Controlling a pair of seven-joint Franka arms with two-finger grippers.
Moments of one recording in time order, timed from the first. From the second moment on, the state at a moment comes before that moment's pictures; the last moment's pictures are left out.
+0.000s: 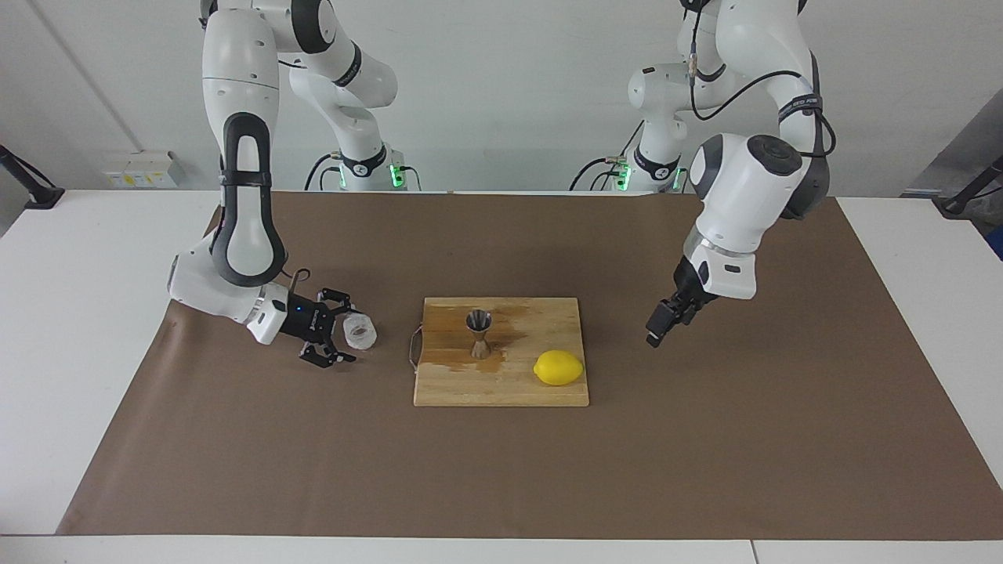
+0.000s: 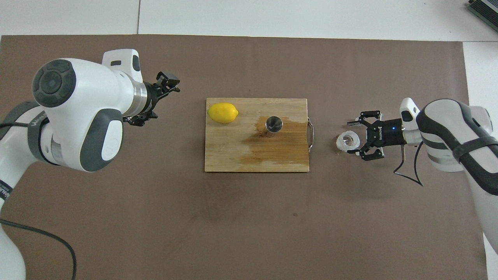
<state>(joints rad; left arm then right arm) 0.03 0.19 -0.29 -1.82 -0.05 2.22 -0.70 -0.13 0.42 -0.02 -2.00 0.94 2.01 -2.20</state>
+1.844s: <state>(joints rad) -0.02 -0.05 -0.04 -1.61 -0.05 1.60 -0.05 -0.04 0.31 0.00 -1.97 0.87 2.01 -1.94</state>
